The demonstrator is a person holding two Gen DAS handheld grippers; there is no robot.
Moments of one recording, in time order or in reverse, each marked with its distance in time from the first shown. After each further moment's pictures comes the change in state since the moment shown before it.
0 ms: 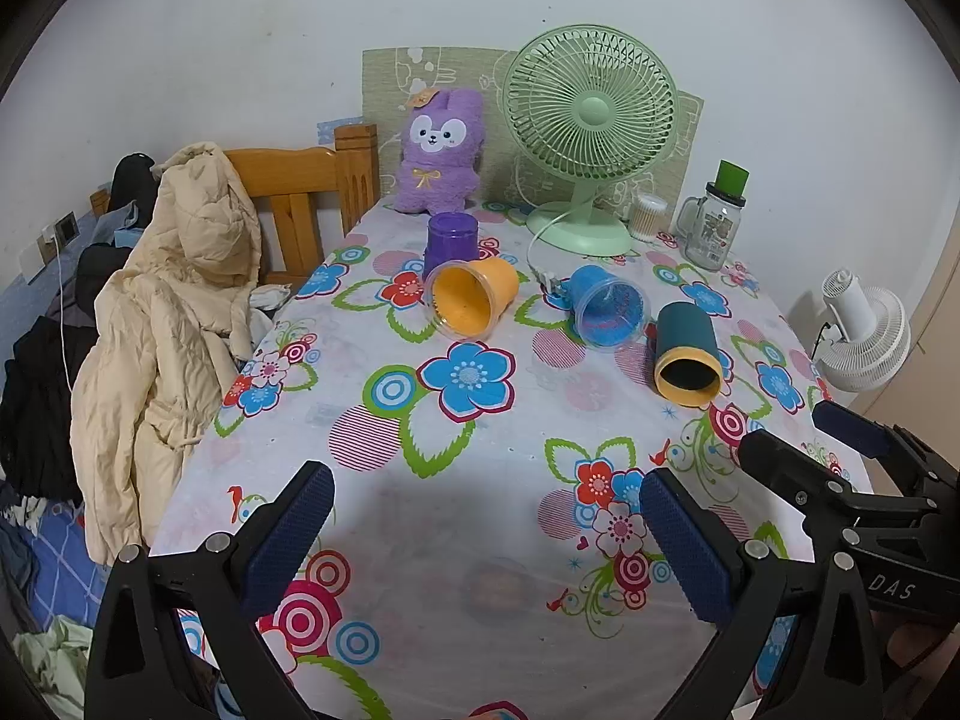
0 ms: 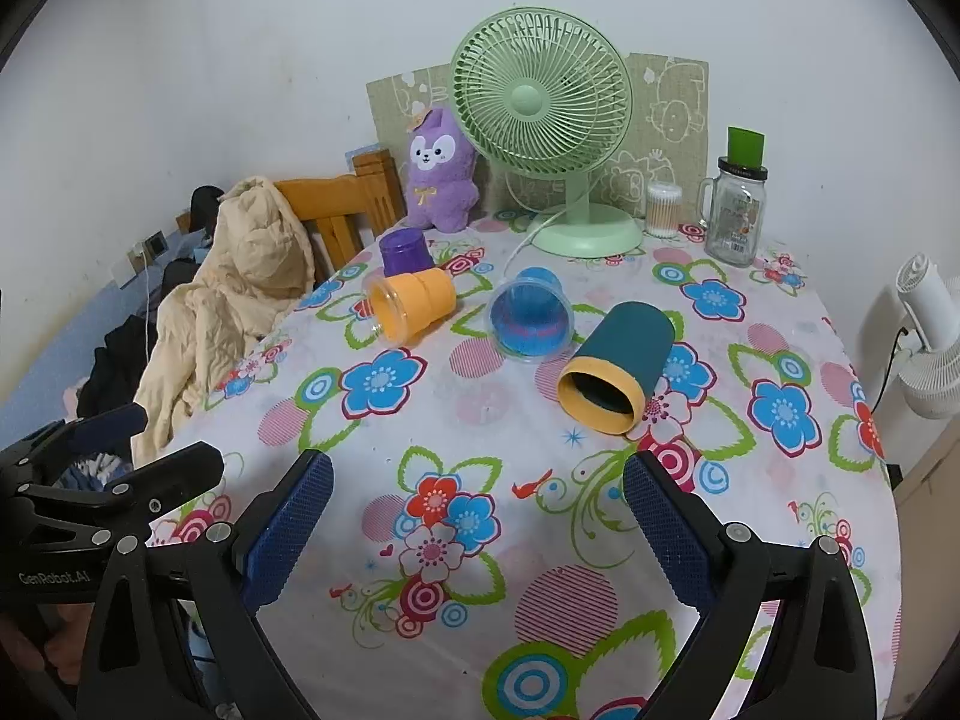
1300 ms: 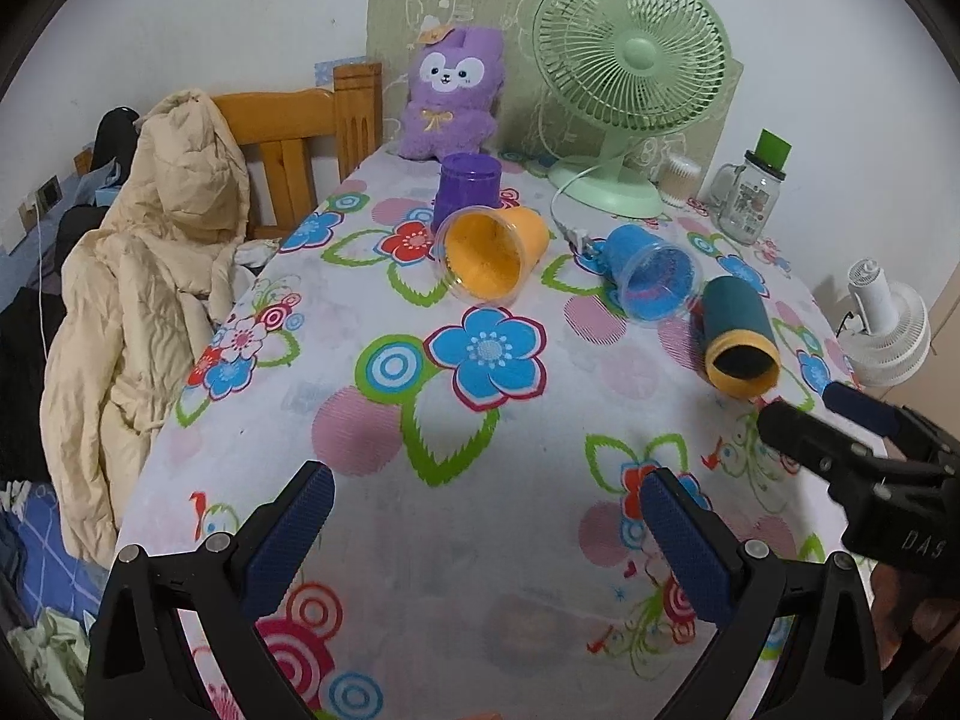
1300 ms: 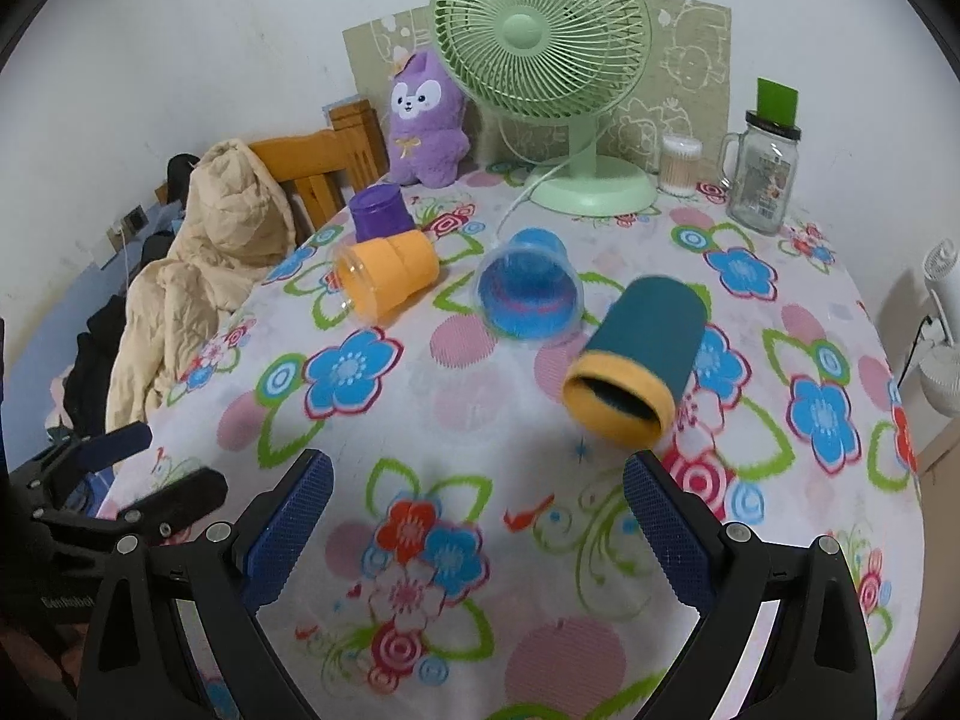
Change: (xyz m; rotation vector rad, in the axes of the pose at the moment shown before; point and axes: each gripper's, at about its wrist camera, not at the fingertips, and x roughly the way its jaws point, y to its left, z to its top) left arm 0.068 0.016 0.006 -0.036 0.105 -0.008; right arm 0.072 -0.008 0.027 0.002 0.129 -0.020
